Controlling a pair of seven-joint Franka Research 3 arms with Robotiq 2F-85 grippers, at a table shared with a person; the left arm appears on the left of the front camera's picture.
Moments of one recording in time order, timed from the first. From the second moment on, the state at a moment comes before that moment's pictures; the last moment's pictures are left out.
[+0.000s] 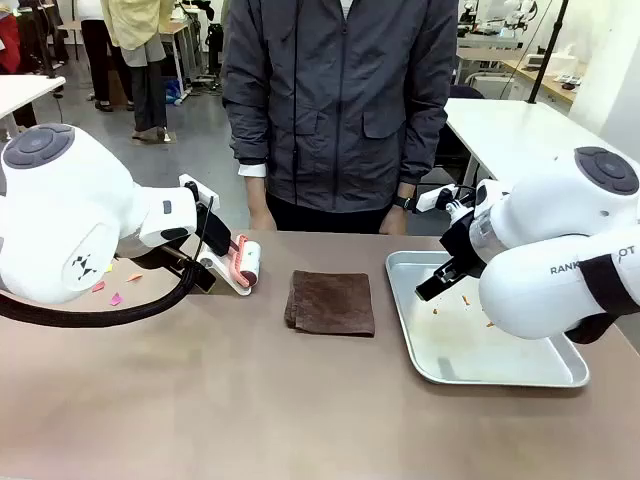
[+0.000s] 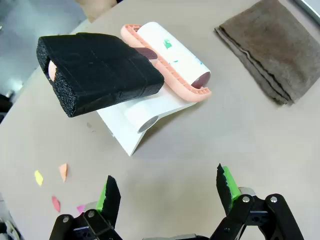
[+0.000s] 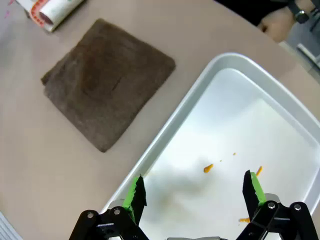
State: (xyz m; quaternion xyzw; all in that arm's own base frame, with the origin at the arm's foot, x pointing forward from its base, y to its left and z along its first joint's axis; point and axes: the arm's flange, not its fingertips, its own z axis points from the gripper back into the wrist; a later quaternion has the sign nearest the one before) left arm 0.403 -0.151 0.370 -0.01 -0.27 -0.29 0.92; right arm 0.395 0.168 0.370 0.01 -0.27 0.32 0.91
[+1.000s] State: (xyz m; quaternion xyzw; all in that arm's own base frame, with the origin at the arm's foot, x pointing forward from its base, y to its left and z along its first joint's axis) left arm 0.403 -0.151 0.370 -0.01 -0.27 -0.29 0.92; right arm 0.395 0.168 0.370 0.01 -0.27 0.32 0.91
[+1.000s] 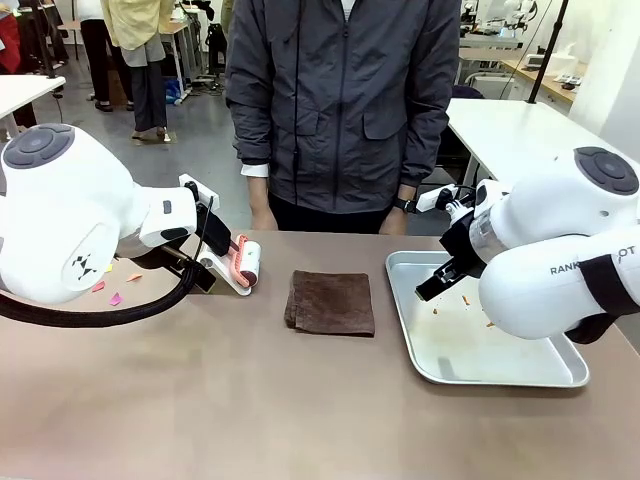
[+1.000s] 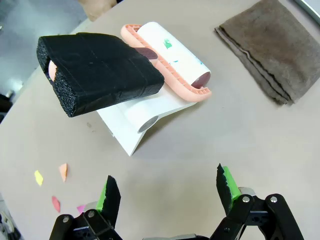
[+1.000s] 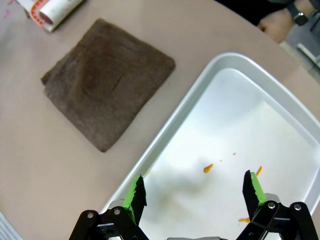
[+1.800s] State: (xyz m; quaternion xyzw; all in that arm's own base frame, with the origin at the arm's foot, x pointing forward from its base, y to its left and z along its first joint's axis) left arm 0.403 -0.151 0.370 -0.01 -0.27 -0.29 0.92; right arm 0.395 0.168 0.370 0.01 -0.27 0.32 0.91
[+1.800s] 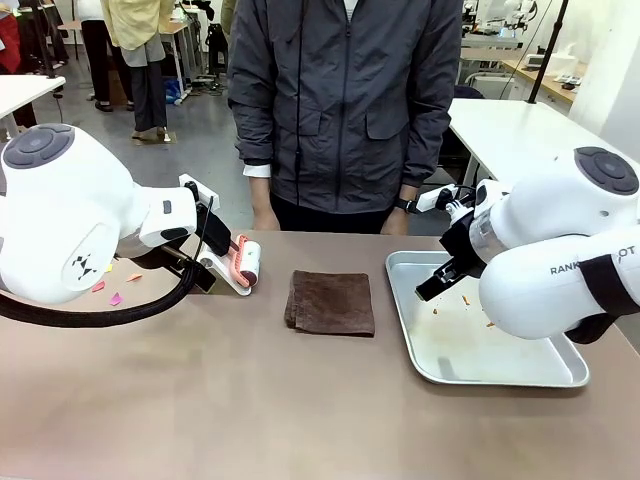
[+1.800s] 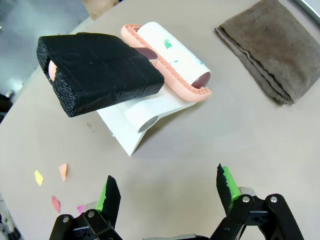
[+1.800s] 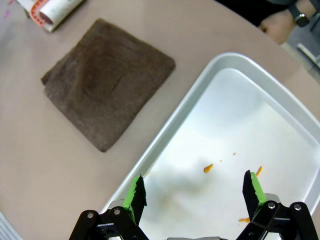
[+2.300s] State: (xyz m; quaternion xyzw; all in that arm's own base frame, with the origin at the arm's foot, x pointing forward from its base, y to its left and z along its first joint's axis) left arm 0.376 -0.152 0.404 -0.13 -0.19 -0.23 0.95; right arm 0.370 0.157 0.406 0.19 -0.14 0.22 0.95
